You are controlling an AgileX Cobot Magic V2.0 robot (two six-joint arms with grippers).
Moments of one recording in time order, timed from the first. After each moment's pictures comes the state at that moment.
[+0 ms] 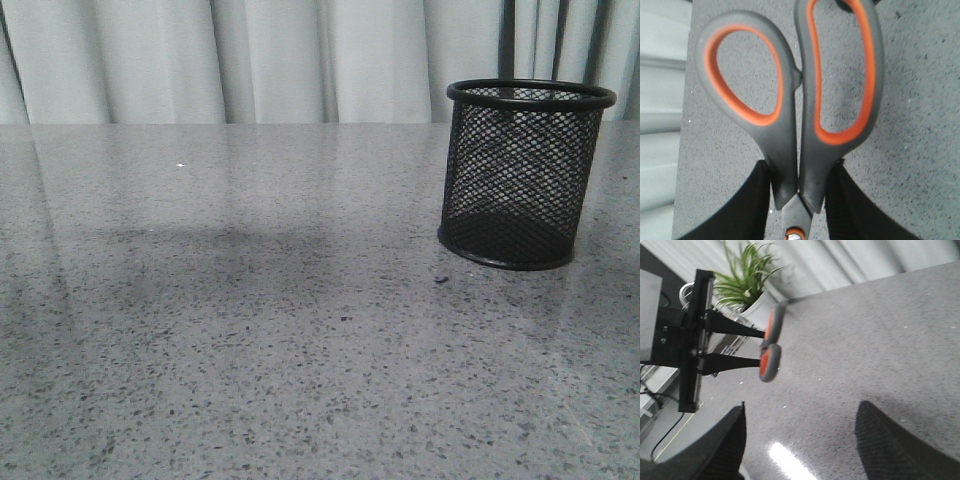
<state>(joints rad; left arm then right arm) -0.80 1.27 -1.58 0.12 1.27 0.77 0.04 0.81 -0.83 1.38 0.98 -0.75</state>
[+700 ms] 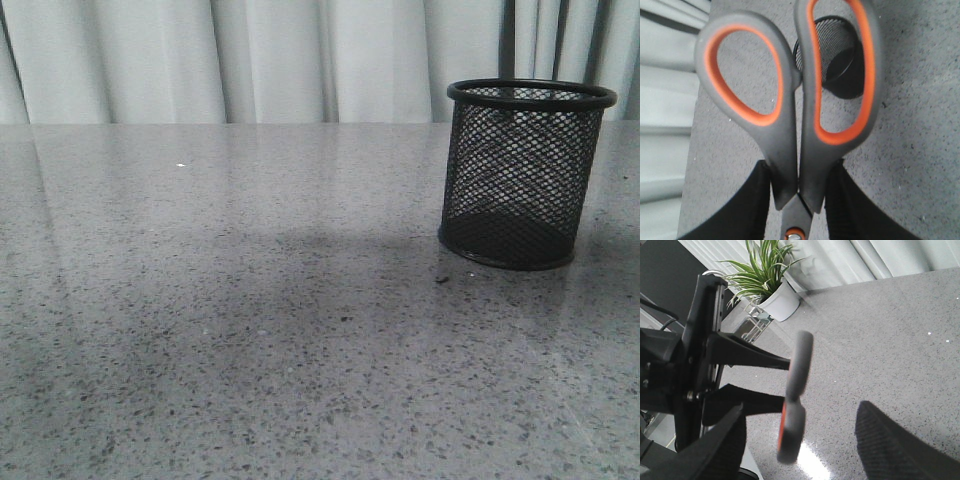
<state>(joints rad) -1.03 1.39 -1.68 0.19 1.17 0.60 0.04 0.93 -0.96 1.40 1.05 -0.77</state>
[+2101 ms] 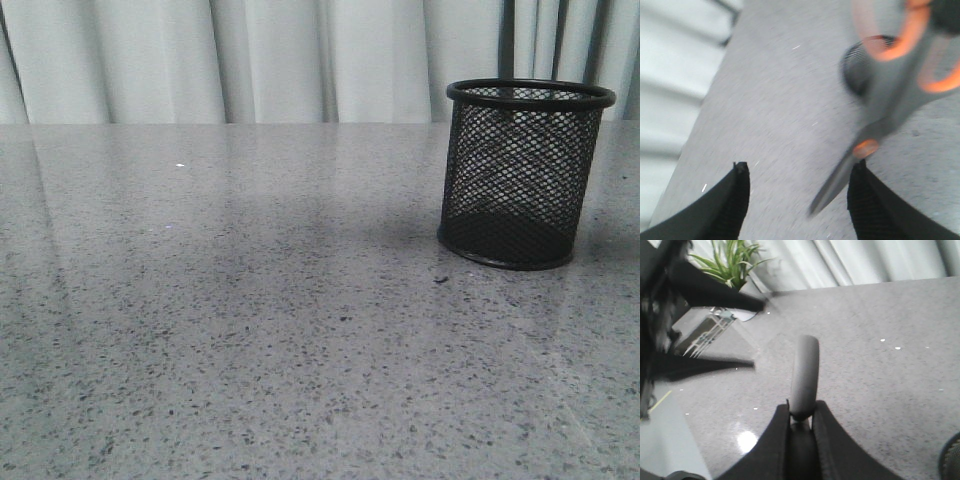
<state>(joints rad) -0.86 1.47 -1.88 0.15 1.24 0.41 0.04 0.94 -0.96 1.28 0.95 -0.80</state>
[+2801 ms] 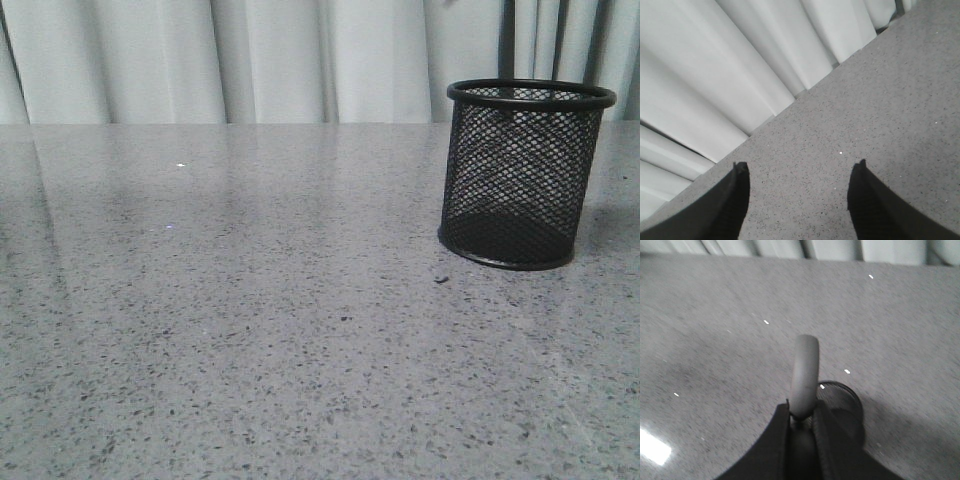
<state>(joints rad) -0.39 1.24 -1.92 0.05 1.28 0.38 -0.04 0.98 -1.30 0.62 1.12 -0.39</state>
